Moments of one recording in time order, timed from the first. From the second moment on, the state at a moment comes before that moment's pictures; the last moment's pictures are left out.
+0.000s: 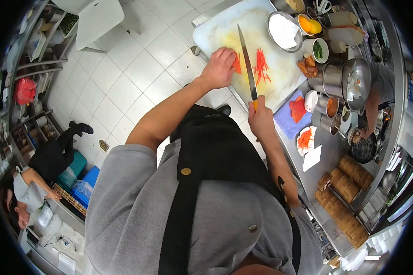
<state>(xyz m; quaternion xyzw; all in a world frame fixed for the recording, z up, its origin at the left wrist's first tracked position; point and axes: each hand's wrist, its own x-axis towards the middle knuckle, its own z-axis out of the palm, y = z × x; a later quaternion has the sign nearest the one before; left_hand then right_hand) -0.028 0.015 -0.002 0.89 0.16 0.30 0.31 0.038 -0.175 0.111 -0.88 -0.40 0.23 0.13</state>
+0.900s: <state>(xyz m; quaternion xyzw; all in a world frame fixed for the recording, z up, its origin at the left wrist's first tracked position) -0.028 0.014 -0.001 0.91 0.15 0.26 0.28 0.033 -0.208 0.091 -0.87 -0.41 0.24 0.14</state>
